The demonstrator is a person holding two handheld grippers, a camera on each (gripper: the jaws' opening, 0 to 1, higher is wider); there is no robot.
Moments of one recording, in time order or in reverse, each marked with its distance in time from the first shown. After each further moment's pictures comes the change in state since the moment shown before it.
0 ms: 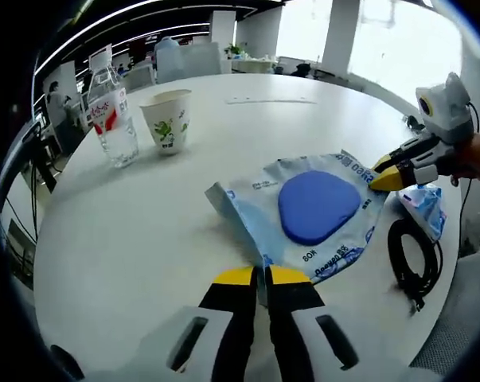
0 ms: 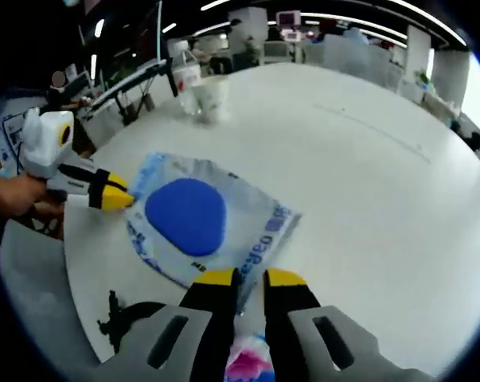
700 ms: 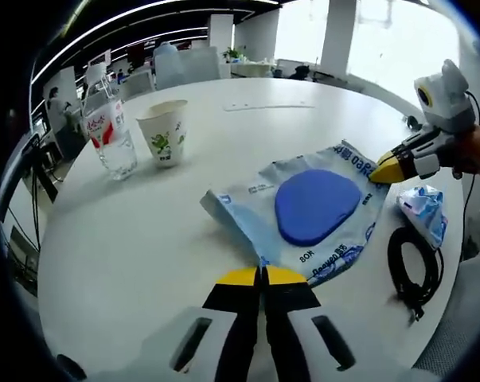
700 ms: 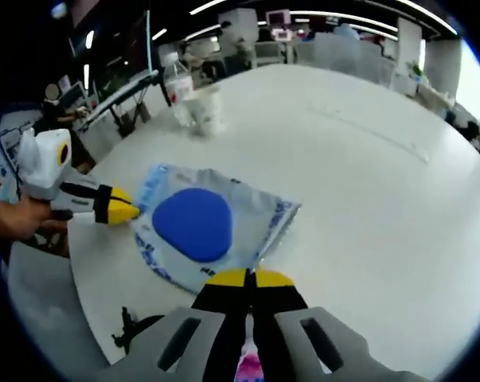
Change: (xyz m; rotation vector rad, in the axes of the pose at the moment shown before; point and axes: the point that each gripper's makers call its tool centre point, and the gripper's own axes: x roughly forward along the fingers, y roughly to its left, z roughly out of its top) left arm 0.002 -0.003 0.019 0.024 -0.025 0.011; right arm -0.014 -0.005 0.022 0.064 -0.026 -0.004
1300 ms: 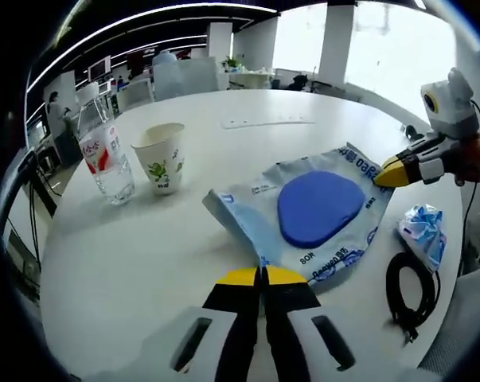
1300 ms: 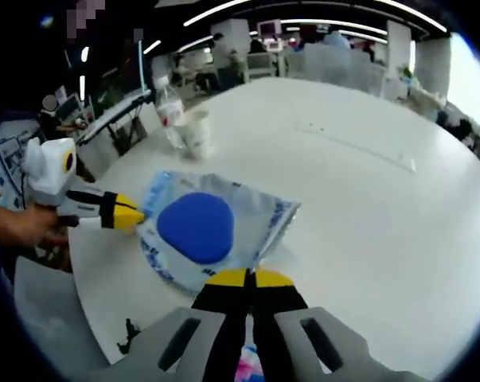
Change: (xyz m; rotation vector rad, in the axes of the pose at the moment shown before) left arm 0.008 0.003 0.038 0.005 -0.059 -0.012; right arm -0.015 -0.017 0.026 0.031 -0.064 -0.023
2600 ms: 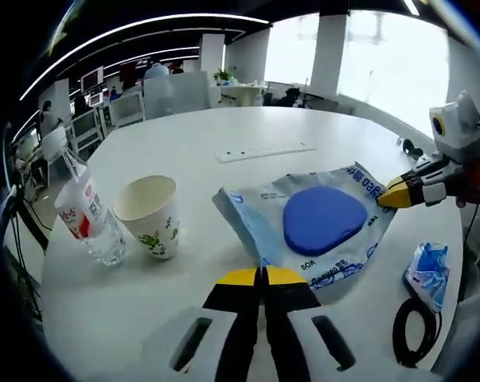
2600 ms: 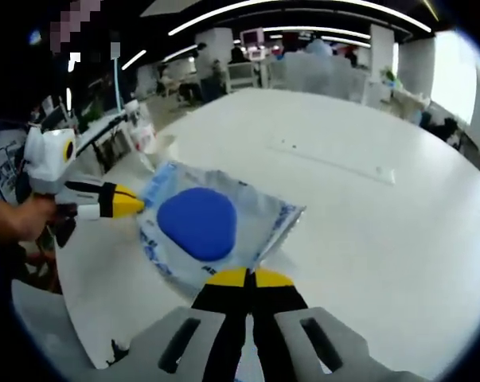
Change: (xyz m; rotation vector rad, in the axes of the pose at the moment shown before) left arm 0.035 0.010 0.066 0.014 -0.062 -0.047; right arm 0.005 -0.039 0.031 0.033 -0.042 -0.079
